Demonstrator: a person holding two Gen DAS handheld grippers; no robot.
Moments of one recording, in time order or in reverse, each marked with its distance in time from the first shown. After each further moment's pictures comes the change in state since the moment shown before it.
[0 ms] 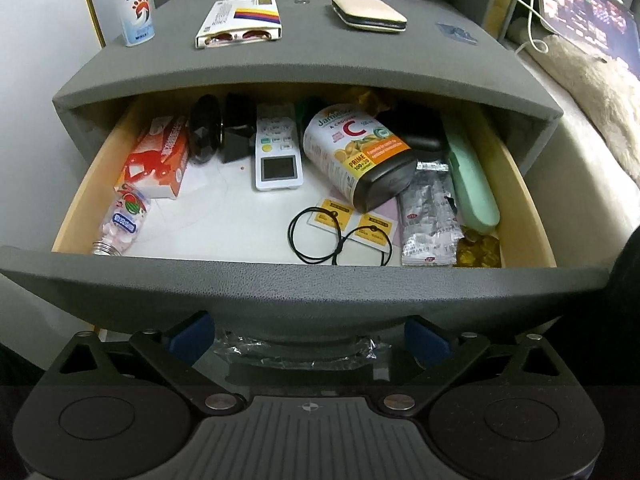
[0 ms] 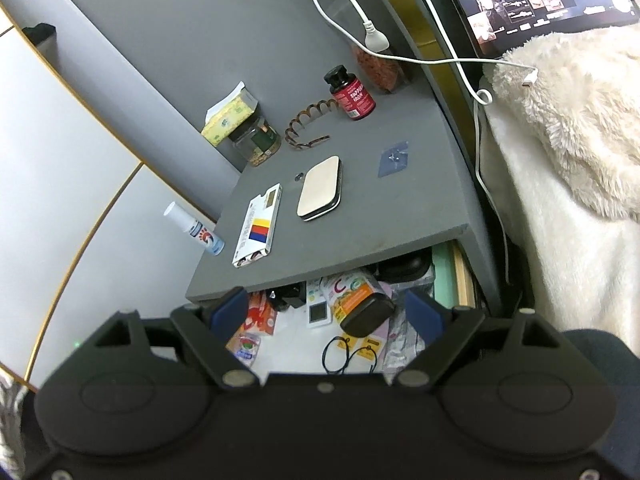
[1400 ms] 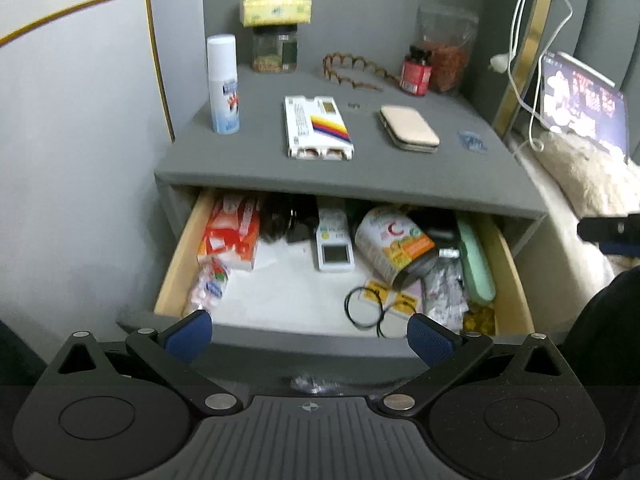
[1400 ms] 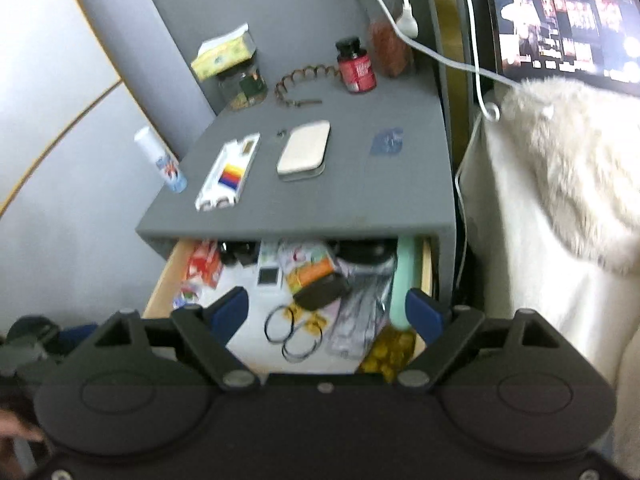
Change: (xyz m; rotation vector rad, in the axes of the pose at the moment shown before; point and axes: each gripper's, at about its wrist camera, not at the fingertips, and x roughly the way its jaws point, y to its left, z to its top) left arm -0.087 0.062 0.019 -0.081 -0.104 -0.009; right arm 0.019 0.040 -0.007 -0.247 0.124 -0.198
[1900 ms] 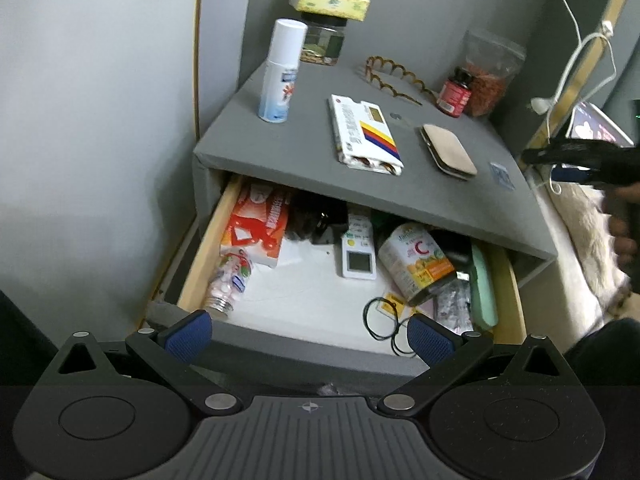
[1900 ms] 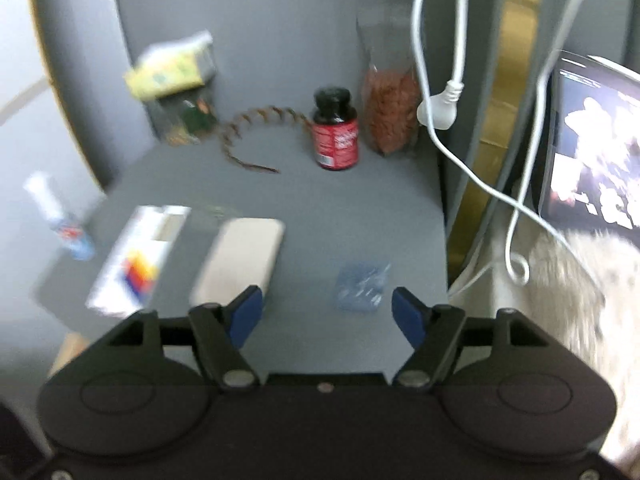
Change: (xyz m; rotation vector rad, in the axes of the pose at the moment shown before) left arm 0.005 0.057 0.018 -0.092 0.002 -0.072; right arm 0.071 0.012 0.105 -0.094 -0.104 -0.135
